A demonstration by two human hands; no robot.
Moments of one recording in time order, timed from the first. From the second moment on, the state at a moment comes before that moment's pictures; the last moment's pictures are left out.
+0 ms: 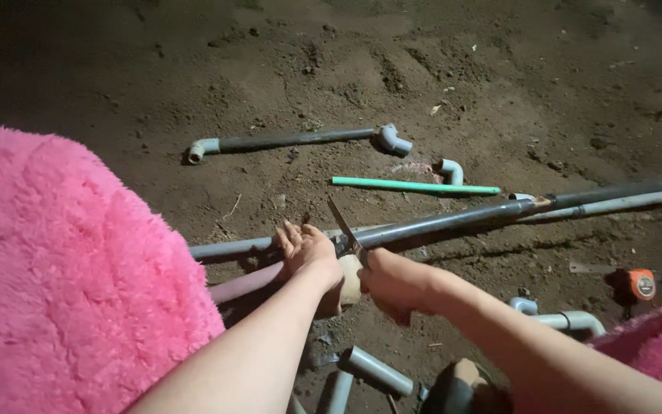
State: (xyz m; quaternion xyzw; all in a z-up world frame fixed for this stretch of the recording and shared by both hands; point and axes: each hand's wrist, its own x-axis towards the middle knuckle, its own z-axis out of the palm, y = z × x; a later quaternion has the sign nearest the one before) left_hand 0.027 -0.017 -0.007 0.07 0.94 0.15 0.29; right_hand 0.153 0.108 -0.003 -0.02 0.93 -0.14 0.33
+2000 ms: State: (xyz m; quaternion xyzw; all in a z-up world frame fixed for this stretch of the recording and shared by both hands) left_hand -0.033 0.017 -0.176 0.07 0.98 0.04 0.17; right_hand 0.092 0.121 -0.056 -0.41 0.78 0.45 0.12
